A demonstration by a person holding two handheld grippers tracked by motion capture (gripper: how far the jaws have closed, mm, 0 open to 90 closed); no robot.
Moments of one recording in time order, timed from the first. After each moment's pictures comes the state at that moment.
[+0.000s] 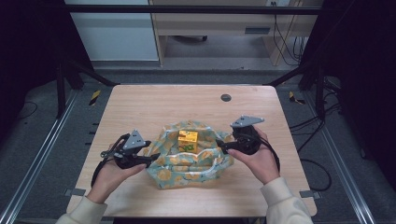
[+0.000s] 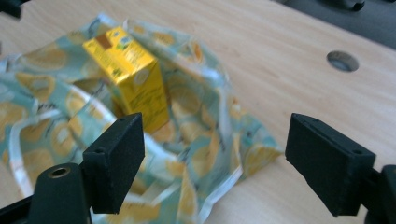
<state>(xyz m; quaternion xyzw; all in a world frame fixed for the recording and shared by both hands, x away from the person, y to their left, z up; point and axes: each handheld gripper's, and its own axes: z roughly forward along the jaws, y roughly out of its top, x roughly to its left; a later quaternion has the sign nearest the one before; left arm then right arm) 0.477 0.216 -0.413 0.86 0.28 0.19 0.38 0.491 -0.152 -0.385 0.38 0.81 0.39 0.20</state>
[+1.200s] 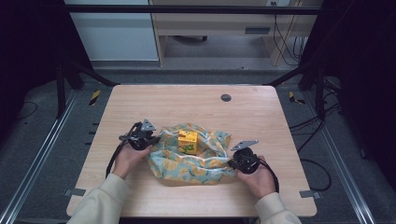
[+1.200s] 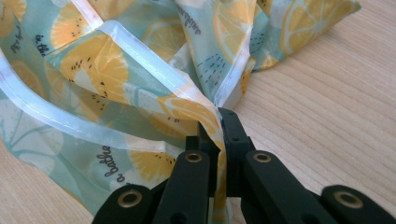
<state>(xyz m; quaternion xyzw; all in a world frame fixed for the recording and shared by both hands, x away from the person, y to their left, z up) 0.557 0.208 -0.469 0.87 0.34 0.18 0.31 0.476 -0.168 -0.476 0.42 0.85 0.31 0.12</state>
